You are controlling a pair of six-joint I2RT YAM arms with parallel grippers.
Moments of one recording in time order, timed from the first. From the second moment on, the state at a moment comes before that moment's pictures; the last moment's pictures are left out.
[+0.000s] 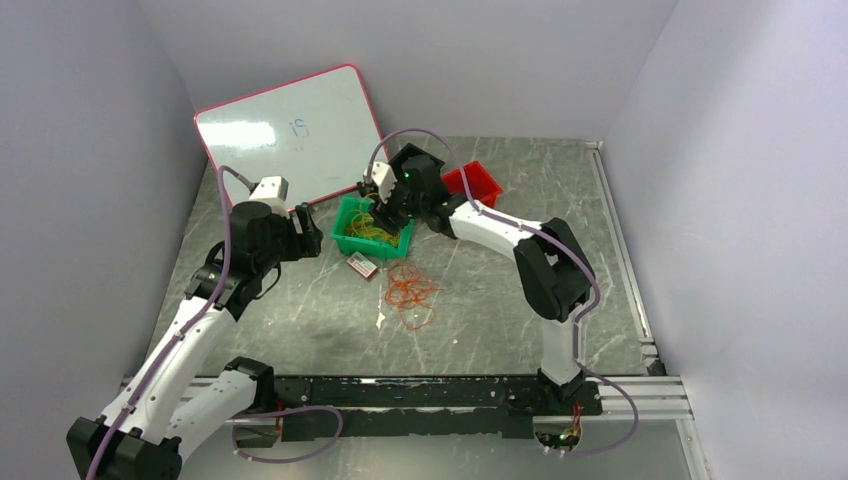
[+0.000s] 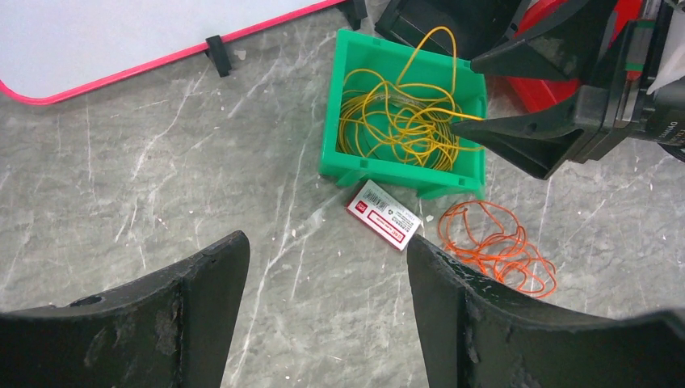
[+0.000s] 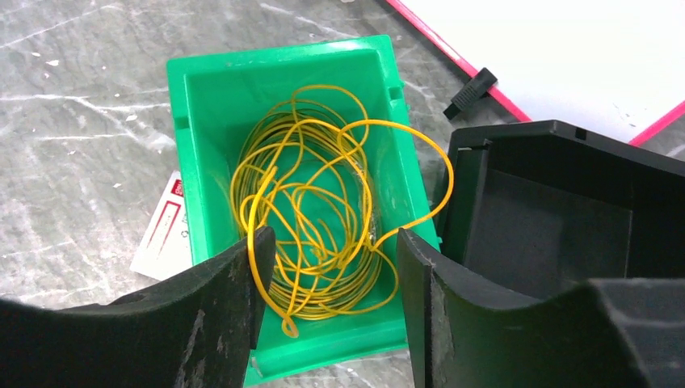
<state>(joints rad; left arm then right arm) -0.32 0.86 0.79 -0.42 -0.09 -0.34 0.68 1.96 1.41 0.00 -0.37 -0.40</state>
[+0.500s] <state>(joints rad) -0.32 0.86 0.79 -0.42 -0.08 -0.34 0.68 2.03 1.52 -0.14 -0.45 -0.43</state>
